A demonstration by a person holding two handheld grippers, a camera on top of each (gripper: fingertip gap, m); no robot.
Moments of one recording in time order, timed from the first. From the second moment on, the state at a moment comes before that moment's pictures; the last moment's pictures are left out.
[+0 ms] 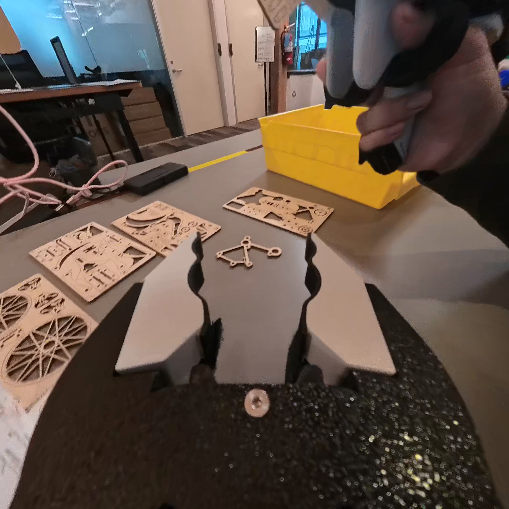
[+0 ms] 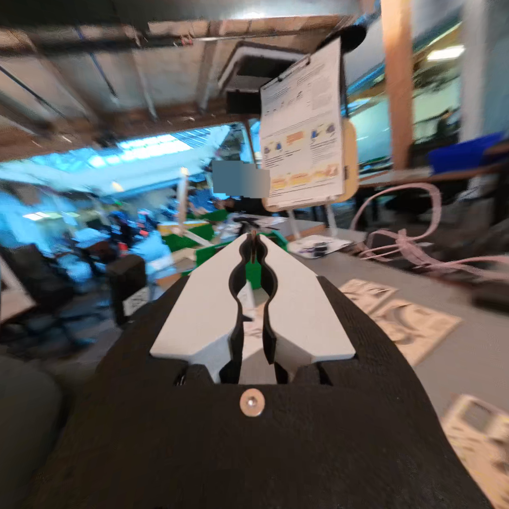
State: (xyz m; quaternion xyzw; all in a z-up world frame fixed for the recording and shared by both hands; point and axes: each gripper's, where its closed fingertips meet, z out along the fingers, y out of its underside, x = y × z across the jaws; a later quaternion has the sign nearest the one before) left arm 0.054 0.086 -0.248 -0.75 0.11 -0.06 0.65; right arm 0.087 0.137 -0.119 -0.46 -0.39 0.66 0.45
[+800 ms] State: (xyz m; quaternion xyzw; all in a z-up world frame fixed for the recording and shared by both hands) left arm 0.030 0.060 -0.236 -0.69 0.08 -0.07 0.72; right arm 0.063 0.068 -0.172 -0.39 -0.44 0.71 0.39
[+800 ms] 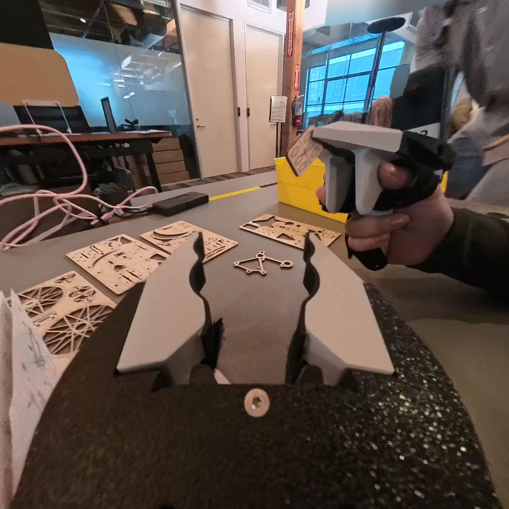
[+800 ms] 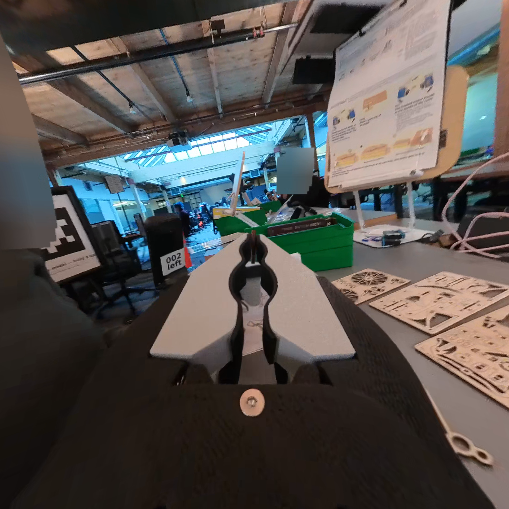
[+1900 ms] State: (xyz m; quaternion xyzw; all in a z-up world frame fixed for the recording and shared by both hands) left arm -0.082 -0.033 -0.329 -0.88 -0.12 0.10 0.46; right arm 0.048 0.059 -0.220 -0.32 -0.55 0.47 0.61
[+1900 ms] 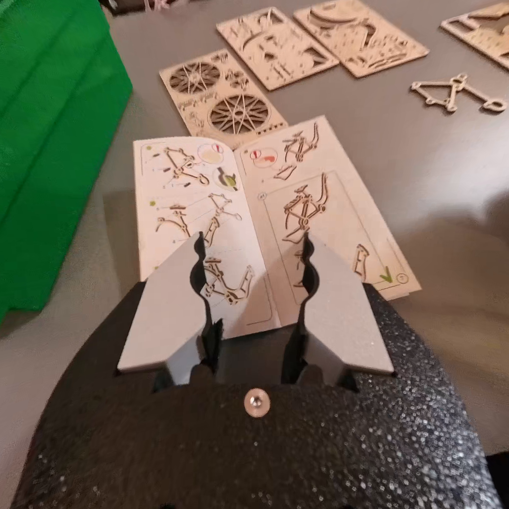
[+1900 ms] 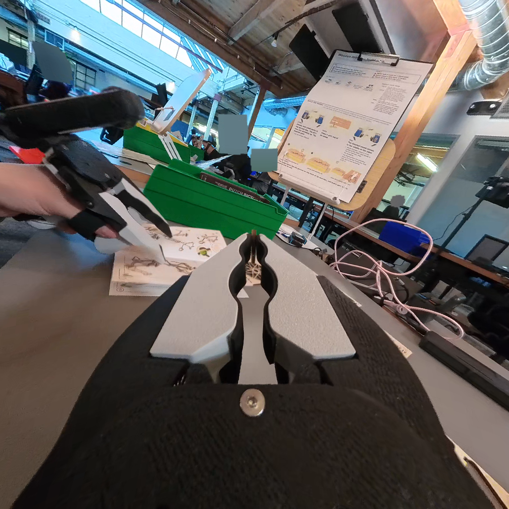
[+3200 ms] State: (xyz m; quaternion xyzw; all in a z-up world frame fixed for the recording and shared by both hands) left arm -0.067 -0.033 -0.340 -0.90 -0.10 0.01 0.43; right arm 0.037 0.088 -0.305 -0.26 -0.77 0.08 0.58
